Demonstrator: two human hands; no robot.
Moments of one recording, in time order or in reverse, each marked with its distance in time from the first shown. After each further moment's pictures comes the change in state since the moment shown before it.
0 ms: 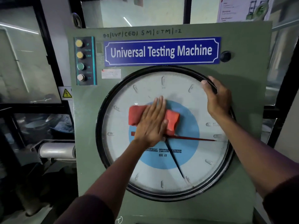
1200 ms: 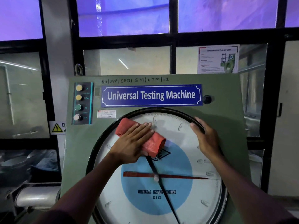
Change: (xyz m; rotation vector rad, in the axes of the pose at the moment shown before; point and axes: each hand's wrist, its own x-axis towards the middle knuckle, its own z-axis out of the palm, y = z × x) left_hand 0.058 -0.090 -0.038 0.211 0.101 0.470; right_hand 0.000 0.004 -0.009 0.120 -0.112 0.123
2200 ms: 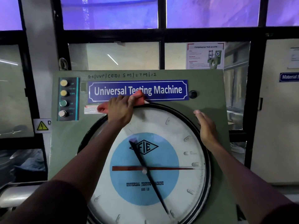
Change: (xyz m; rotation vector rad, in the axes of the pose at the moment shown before) left_hand 0.101 -0.014 -0.054 -0.256 0.069 -0.810; right_hand 0.011 -0.002 -0.041 0.158 0.049 0.084
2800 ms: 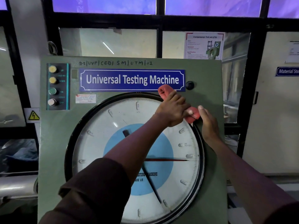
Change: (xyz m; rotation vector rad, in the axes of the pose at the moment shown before) left_hand -0.018 0.150 0.081 0.347 -0.282 0.766; right_hand -0.008 0.006 -0.019 -0.076 0.053 -0.004
